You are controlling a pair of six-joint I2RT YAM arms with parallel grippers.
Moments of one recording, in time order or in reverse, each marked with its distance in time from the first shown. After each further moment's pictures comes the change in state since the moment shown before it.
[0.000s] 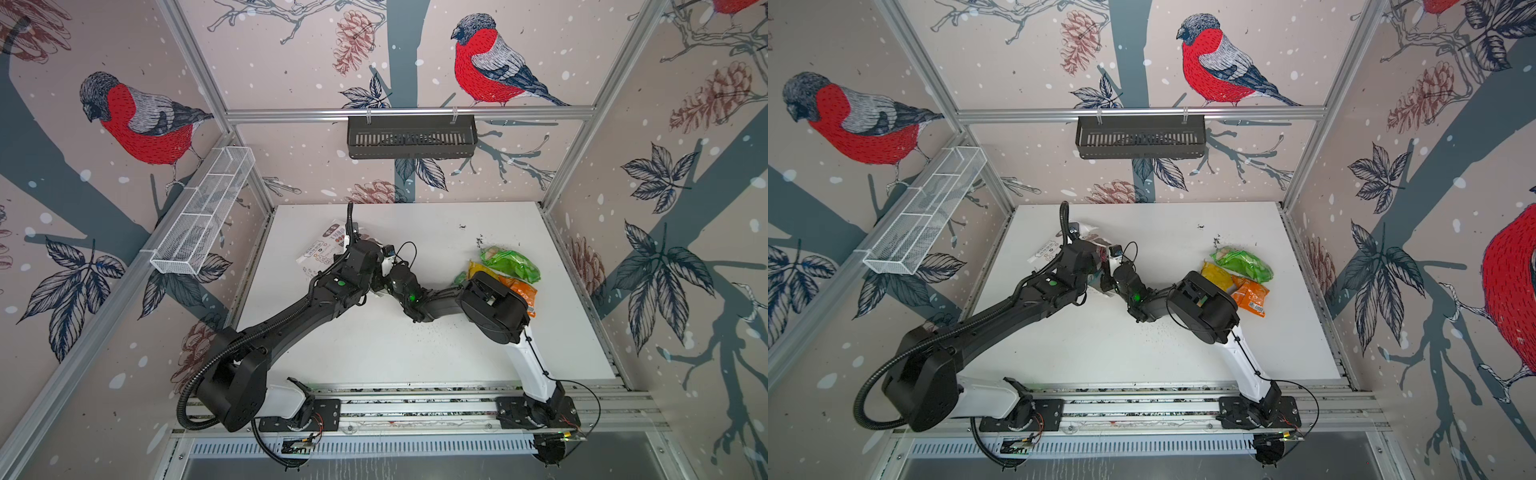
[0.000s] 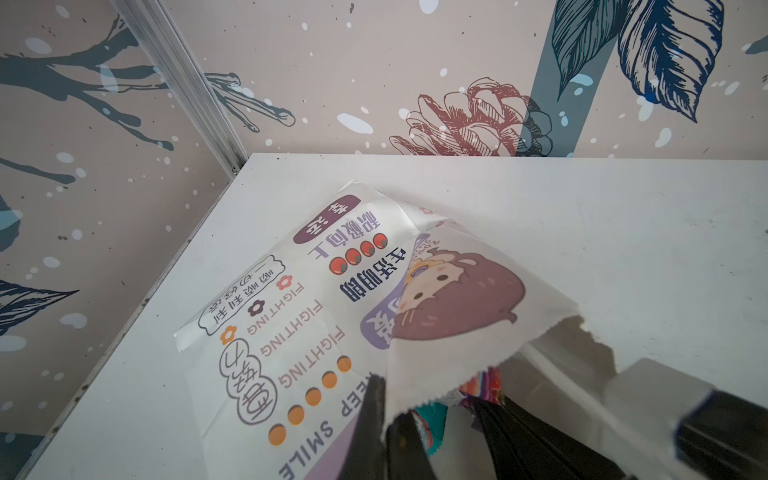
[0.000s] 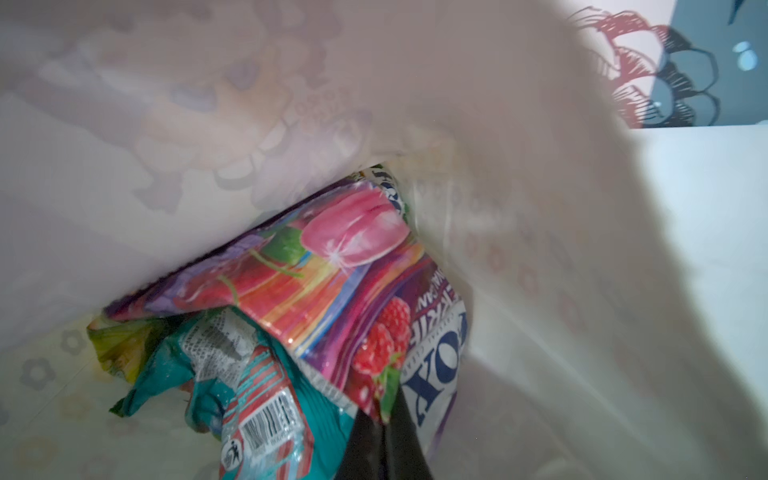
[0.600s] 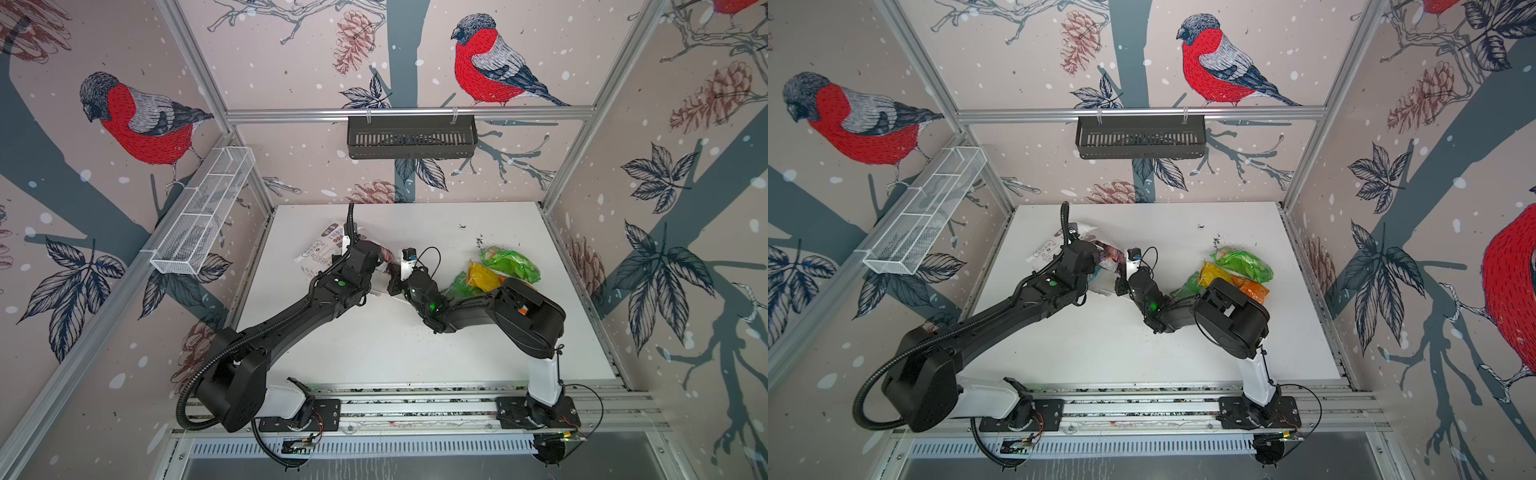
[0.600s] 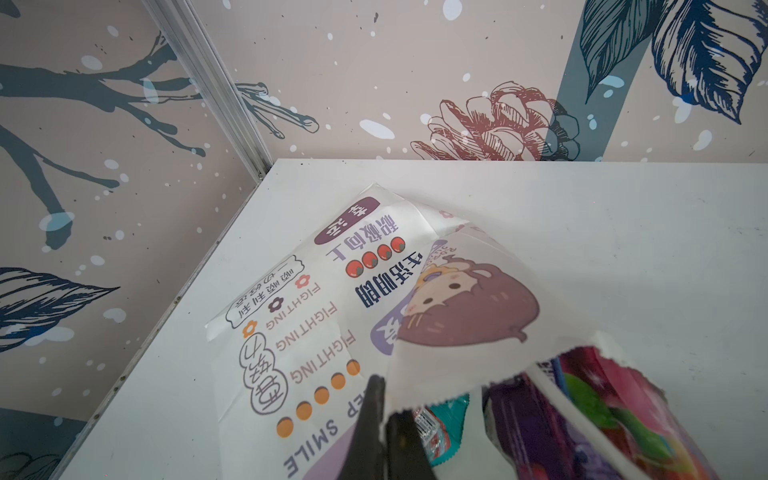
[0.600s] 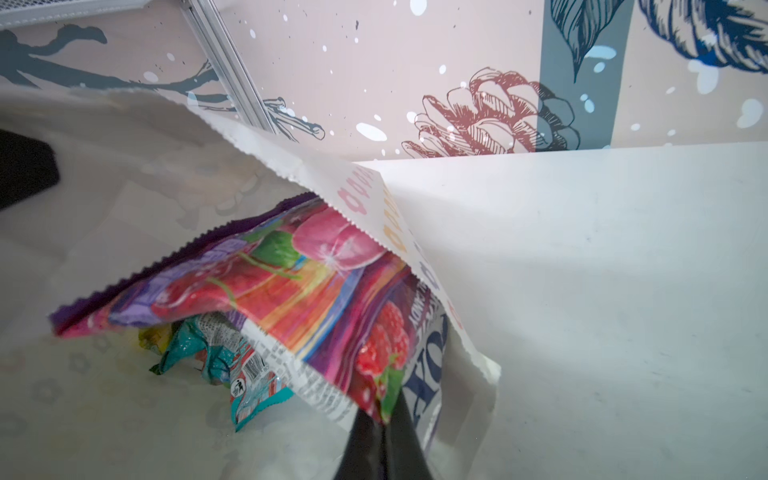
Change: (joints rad) left arm -0.005 -0.005 0.000 -0.010 -0.061 0.007; right arm 0.016 -0.271 -0.274 0.027 0.122 0.010
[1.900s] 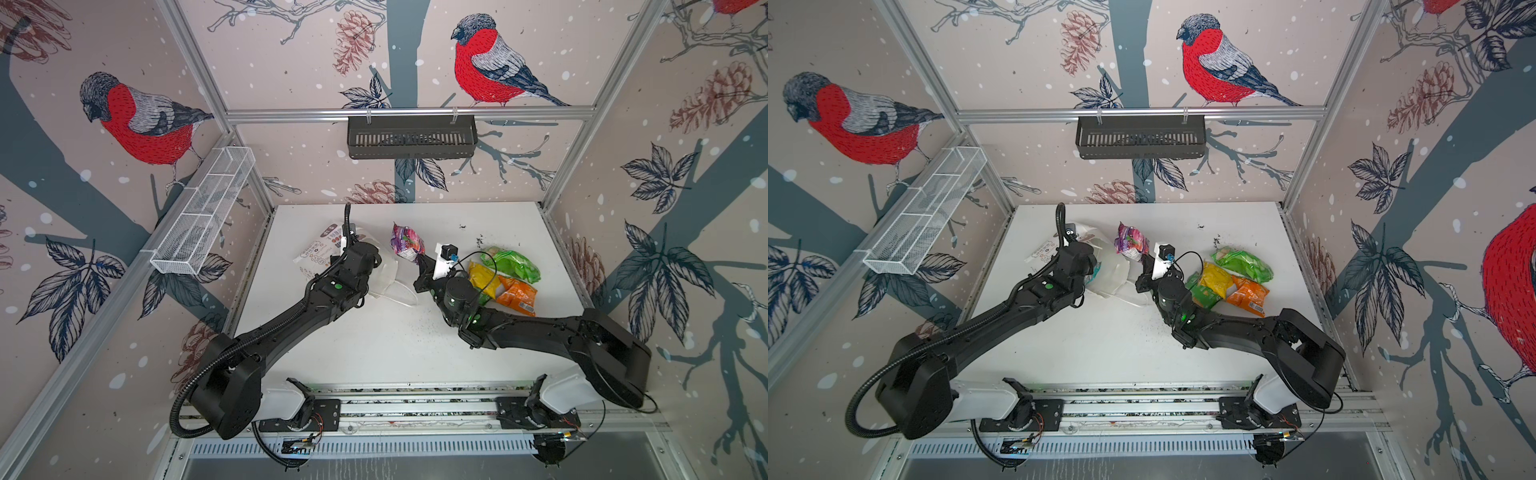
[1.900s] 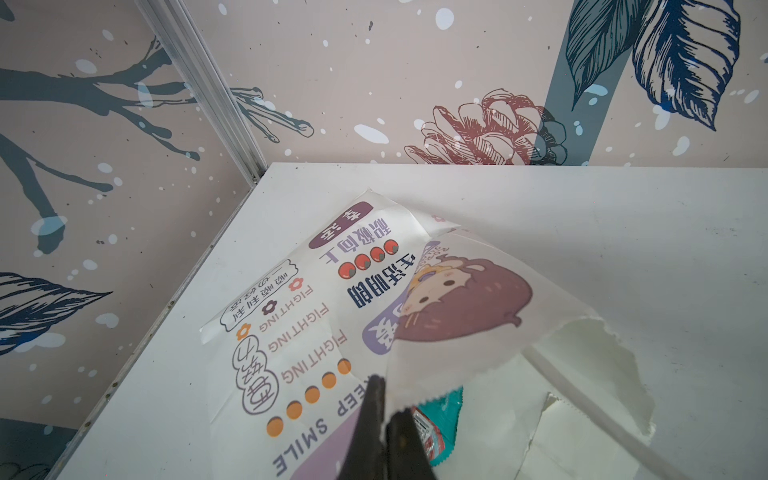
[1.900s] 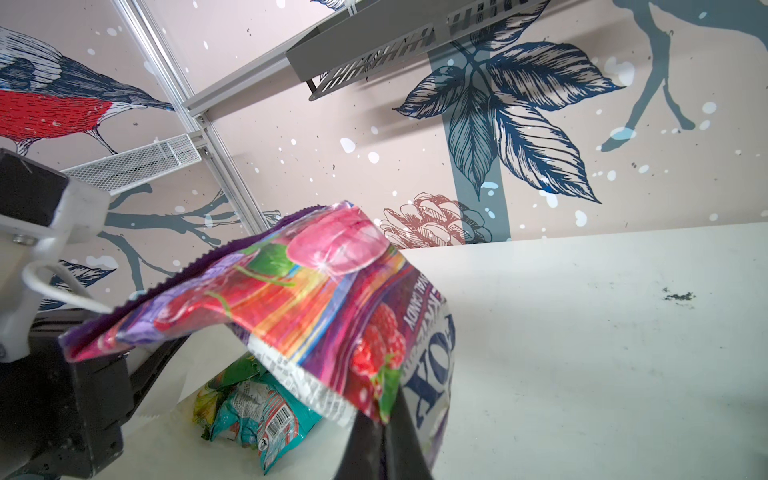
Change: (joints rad) left arm 0.000 -0.038 -0.024 0.014 0.024 0.015; right arm 0.018 -0.476 -0.244 -0.054 0.168 -0.014
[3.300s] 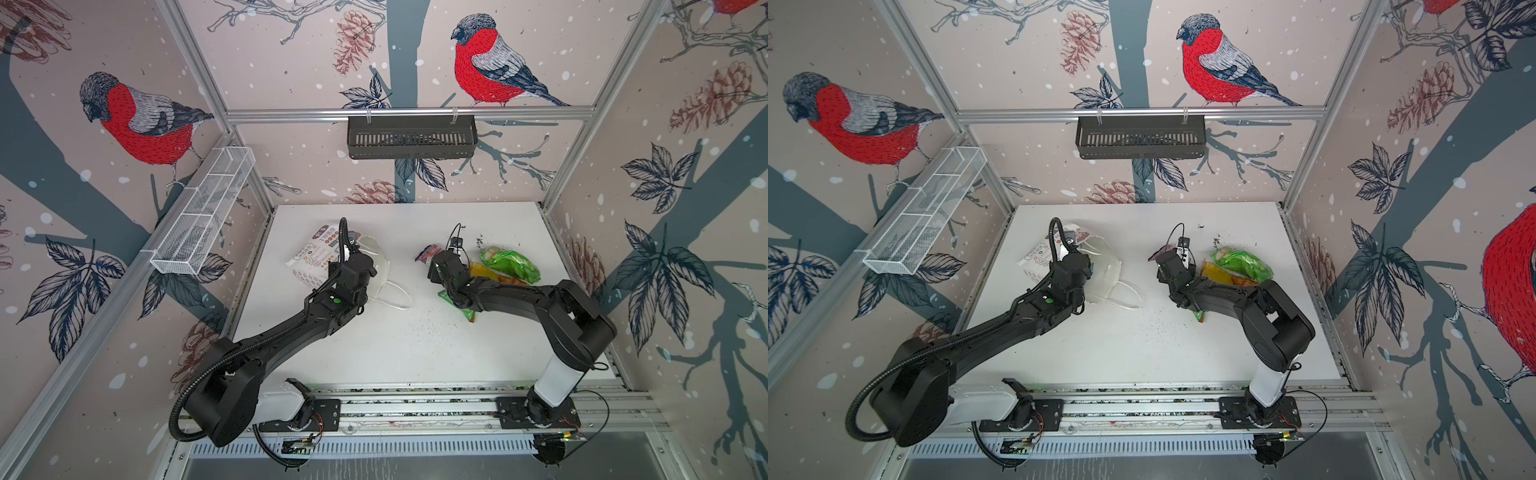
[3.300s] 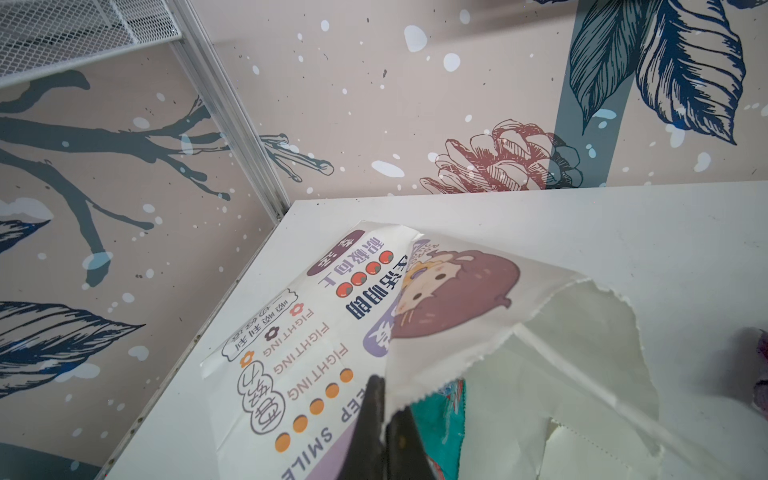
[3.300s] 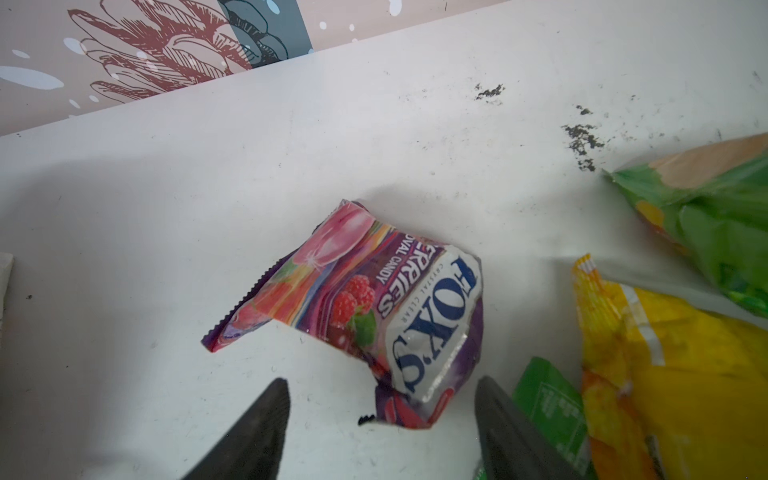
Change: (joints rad) left arm -0.005 -0.021 -0.167 0.334 -0.074 0.194; right arm -0.263 0.232 0.224 -0.670 -0.014 0.285
